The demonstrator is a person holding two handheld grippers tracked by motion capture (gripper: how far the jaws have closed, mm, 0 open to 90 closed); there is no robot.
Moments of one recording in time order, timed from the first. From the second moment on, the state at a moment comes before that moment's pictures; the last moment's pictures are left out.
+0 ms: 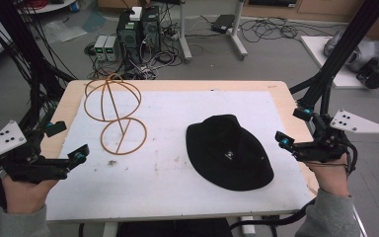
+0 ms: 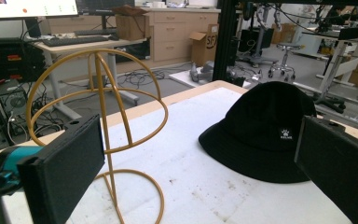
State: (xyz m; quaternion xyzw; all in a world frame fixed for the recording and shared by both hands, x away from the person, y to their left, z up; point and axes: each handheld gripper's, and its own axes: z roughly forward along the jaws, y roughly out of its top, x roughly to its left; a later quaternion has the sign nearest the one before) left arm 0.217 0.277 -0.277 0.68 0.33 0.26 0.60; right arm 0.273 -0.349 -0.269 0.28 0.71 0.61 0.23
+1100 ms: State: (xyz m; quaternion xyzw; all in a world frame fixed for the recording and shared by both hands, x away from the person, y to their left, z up) left arm 0.211 0.279 -0.282 0.68 0.34 0.26 0.59; right arm 0.297 -0.316 -0.278 0.26 0.74 0.58 0.21
